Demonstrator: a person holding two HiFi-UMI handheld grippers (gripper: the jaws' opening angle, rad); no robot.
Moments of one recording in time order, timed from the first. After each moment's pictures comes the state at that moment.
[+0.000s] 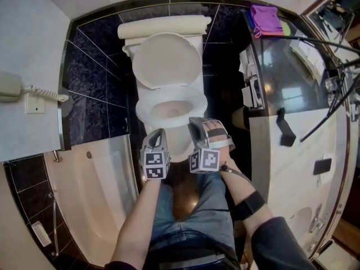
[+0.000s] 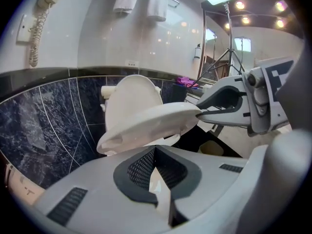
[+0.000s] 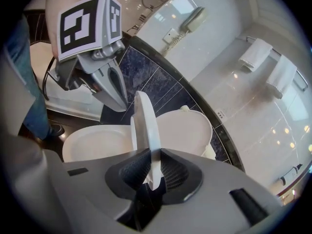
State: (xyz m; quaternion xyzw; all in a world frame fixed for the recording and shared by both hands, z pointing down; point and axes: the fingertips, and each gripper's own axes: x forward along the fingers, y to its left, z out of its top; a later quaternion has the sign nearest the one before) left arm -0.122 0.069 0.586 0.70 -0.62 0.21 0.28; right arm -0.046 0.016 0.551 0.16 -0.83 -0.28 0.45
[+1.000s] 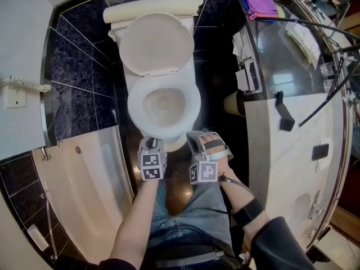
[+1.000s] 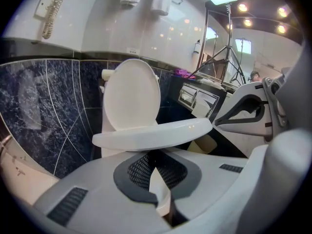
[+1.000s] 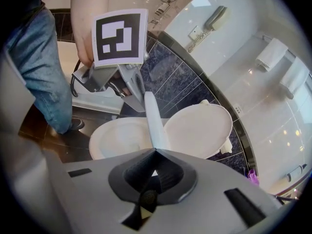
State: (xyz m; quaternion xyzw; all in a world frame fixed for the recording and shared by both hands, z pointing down) left arm -0.102 0.129 0.655 0.70 -0.61 0.21 0.31; right arm -0.005 0.113 0.608 0.11 -0.82 -0.26 0.50
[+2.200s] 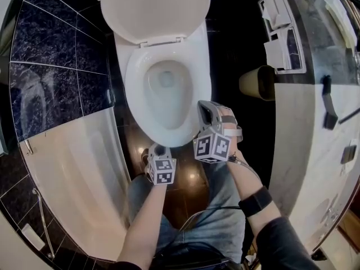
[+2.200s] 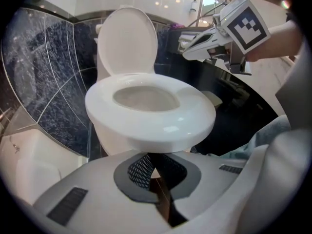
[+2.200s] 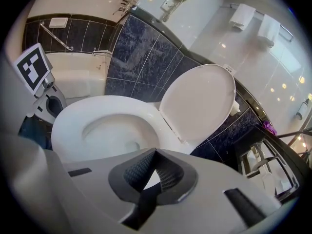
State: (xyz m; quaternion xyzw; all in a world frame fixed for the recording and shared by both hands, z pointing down) left arm -0.057 0.252 0.885 0.66 -0.56 0.32 0.39; right arm 0.008 0.059 0.768 0.23 -0.84 -0.15 0.47
